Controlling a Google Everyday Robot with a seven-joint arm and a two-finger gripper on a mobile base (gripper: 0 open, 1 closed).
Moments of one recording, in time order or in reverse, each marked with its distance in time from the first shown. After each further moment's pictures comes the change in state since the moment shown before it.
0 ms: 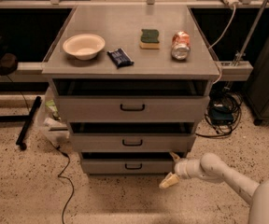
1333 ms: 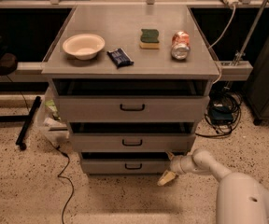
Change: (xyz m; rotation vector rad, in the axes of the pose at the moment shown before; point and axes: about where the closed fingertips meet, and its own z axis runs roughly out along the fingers) arm 0.040 -0.028 0.057 -0.065 0.046 -0.049
